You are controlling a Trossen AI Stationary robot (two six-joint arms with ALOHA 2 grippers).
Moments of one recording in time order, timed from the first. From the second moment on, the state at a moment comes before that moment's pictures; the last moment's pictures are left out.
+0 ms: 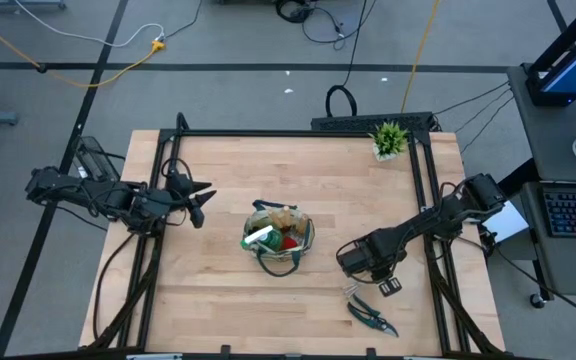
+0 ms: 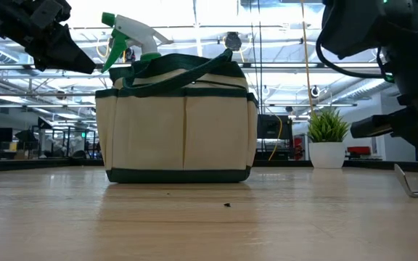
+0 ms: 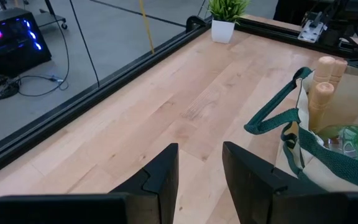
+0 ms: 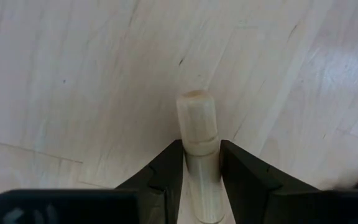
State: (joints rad) left arm -0.21 0.53 0.50 -0.50 -0.68 -0.42; right arm 0.40 1.68 0.89 -0.88 -0.24 3.12
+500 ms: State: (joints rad) left arm -0.21 0.53 0.50 -0.50 -0.68 -0.42; right arm 0.40 1.68 0.89 -0.85 -0.24 3.10
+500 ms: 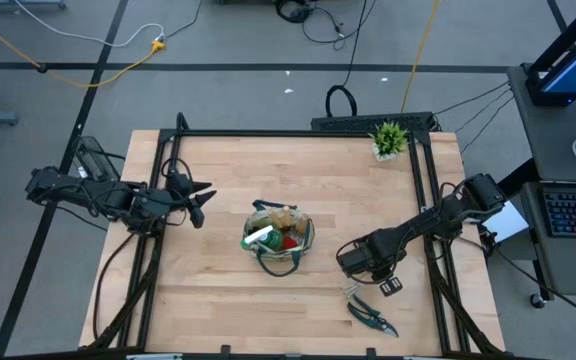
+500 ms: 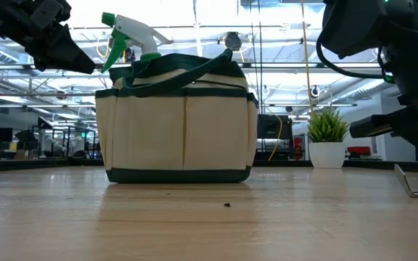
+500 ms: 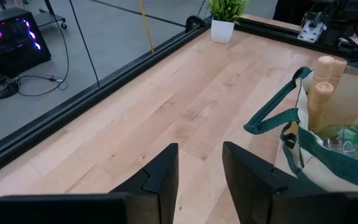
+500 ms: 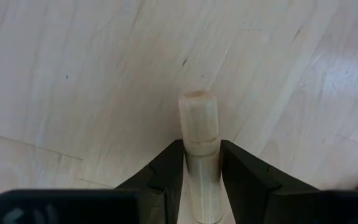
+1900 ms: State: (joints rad) left arm -0.21 0.53 0.50 -0.50 -0.68 -0.43; right arm 0.39 1.68 0.89 -0.88 -0.24 2.94
